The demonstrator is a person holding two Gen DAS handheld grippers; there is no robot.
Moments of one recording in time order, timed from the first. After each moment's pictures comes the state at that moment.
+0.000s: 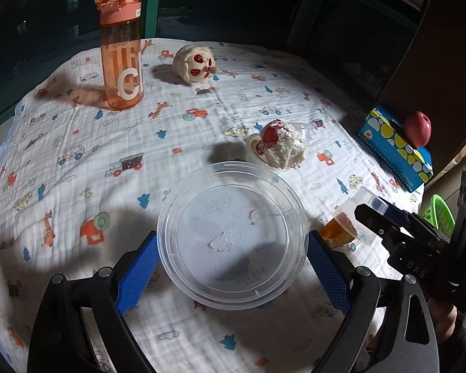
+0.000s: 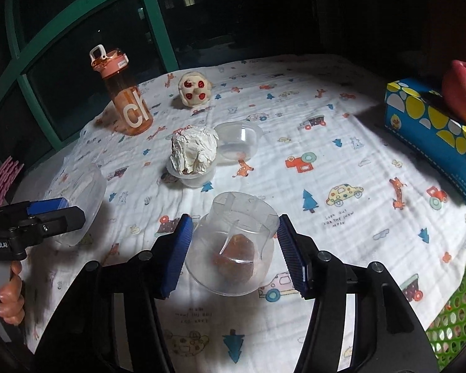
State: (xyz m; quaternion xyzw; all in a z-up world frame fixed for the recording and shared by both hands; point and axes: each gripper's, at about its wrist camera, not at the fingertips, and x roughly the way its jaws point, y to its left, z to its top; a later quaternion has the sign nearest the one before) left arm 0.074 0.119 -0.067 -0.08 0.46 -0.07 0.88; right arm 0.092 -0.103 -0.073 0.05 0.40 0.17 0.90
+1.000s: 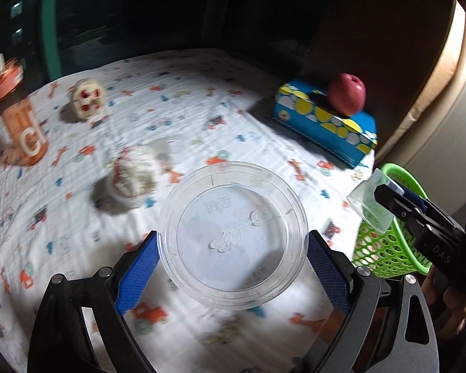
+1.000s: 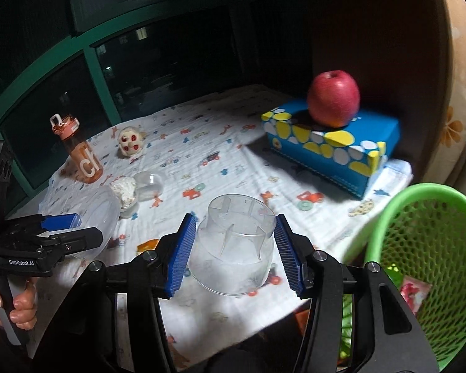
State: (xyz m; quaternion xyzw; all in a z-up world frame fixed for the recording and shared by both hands) left arm 0.087 -0.026 -0.036 -0.01 0.45 -0.20 0.87; right arm 0.038 -0.245 -0.014 0.08 0.35 0.05 0.93
